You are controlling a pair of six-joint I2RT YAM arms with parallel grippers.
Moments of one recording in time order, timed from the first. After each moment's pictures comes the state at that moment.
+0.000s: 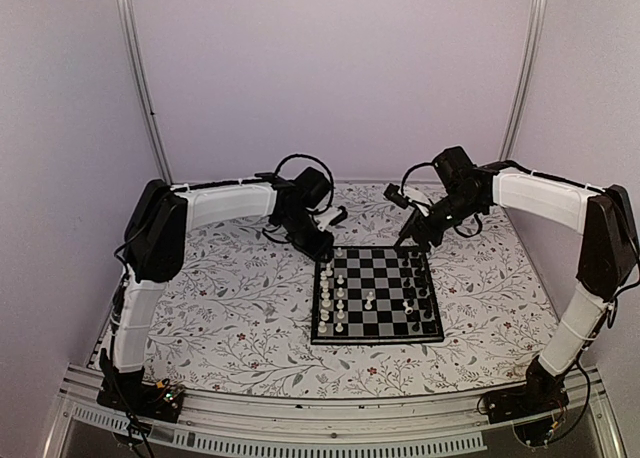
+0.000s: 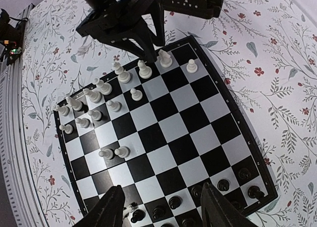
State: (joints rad) left arm -0.74 2.29 1.90 -0.78 0.16 -0.01; right arm 0.45 1.72 1.36 -0.70 -0.56 -0.52
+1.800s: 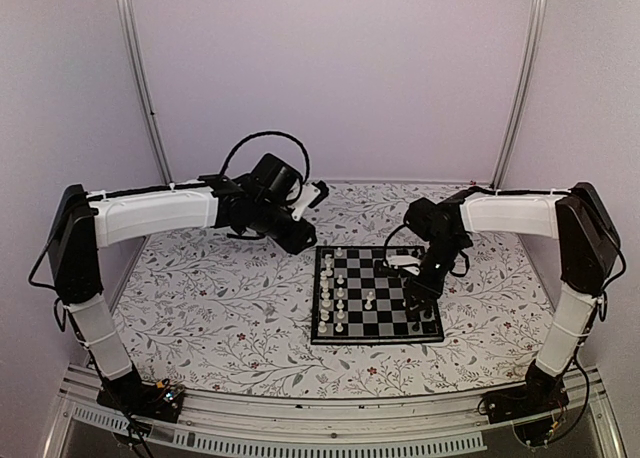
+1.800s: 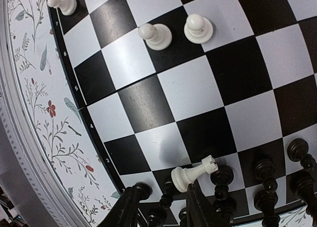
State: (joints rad) left arm -0.80 1.79 1.42 -0.48 -0.04 0.04; right arm 0.62 1.82 1.25 -0.99 -0.37 -0.55
